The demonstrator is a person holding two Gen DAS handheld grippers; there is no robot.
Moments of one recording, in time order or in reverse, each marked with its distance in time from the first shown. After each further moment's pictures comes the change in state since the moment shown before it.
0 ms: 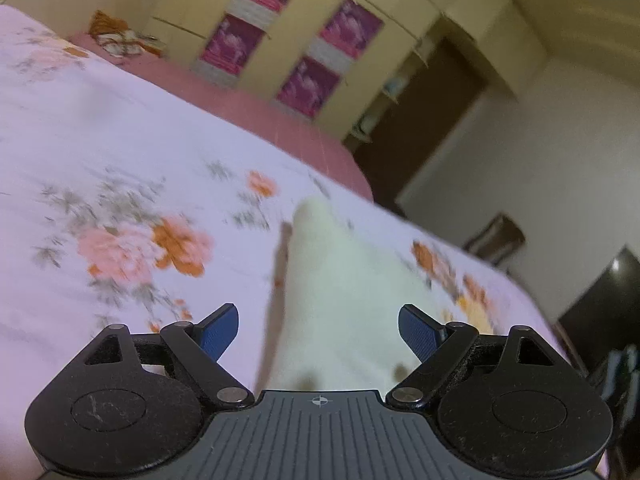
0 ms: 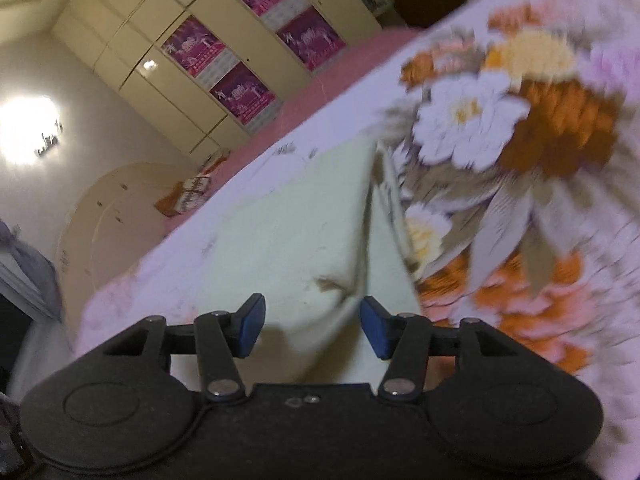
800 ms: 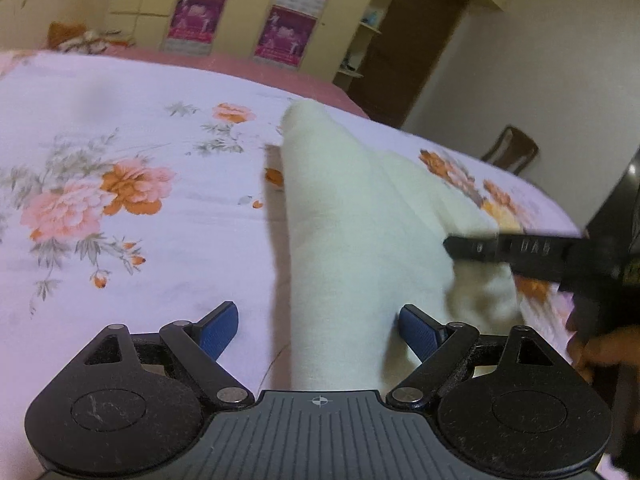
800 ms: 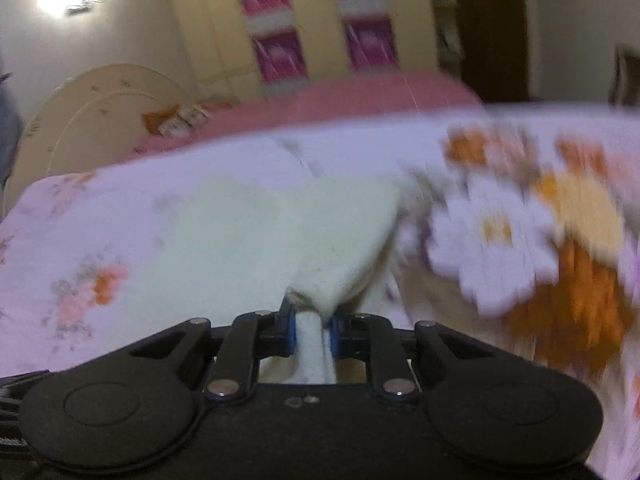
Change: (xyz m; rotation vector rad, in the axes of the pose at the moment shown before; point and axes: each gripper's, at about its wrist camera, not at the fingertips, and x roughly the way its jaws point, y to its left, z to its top) left arm 0.056 -0.033 -0.044 0.229 0.180 0.057; right arm 0.026 0.029 0.026 -0.486 0.026 -0.196
